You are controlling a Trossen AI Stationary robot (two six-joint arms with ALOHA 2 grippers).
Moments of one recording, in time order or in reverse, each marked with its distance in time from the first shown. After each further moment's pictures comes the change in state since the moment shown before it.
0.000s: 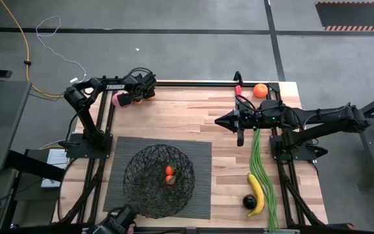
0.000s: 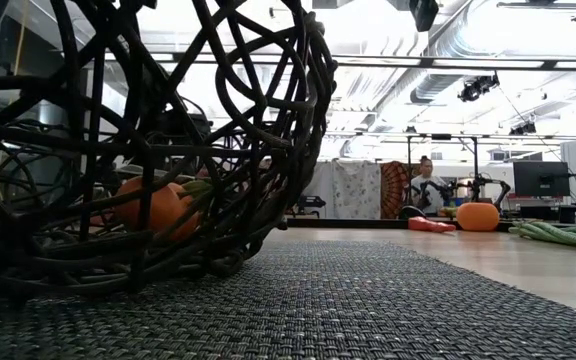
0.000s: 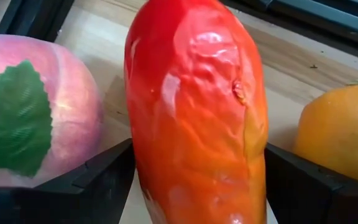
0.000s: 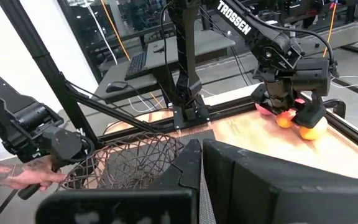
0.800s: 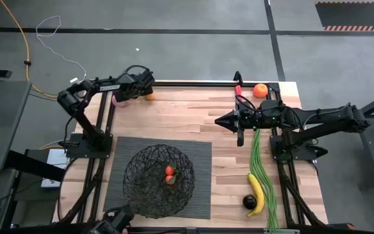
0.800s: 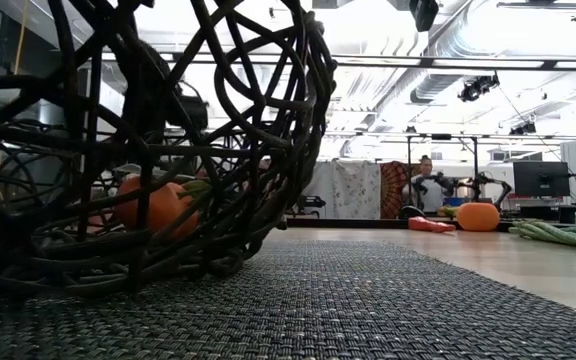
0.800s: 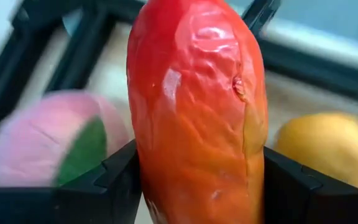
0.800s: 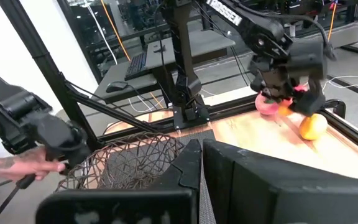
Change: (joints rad) left arm 0.000 -0.130 0.001 -0.032 -0.084 0.093; right arm 0.000 0.000 0.000 0.000 0.000 -0.002
